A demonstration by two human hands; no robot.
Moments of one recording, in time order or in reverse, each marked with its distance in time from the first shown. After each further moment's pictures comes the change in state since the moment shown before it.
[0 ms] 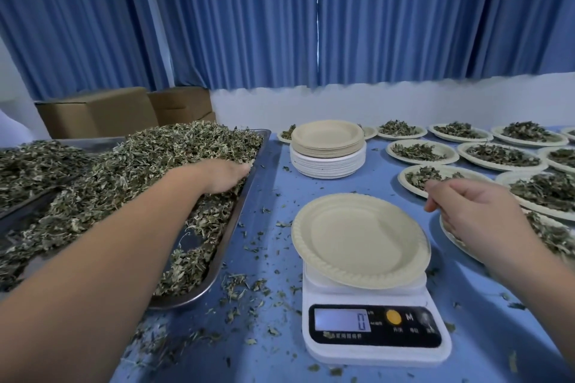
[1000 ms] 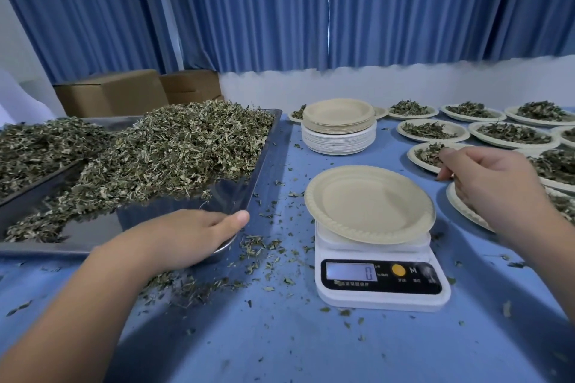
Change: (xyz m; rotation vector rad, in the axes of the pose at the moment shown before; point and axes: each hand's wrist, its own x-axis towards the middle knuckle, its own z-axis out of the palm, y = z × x) left_hand -0.174 -0.022 0.046 -0.059 -0.084 0.038; right_hand -0.015 -0.019 -0.003 -0.003 0.039 -0.021
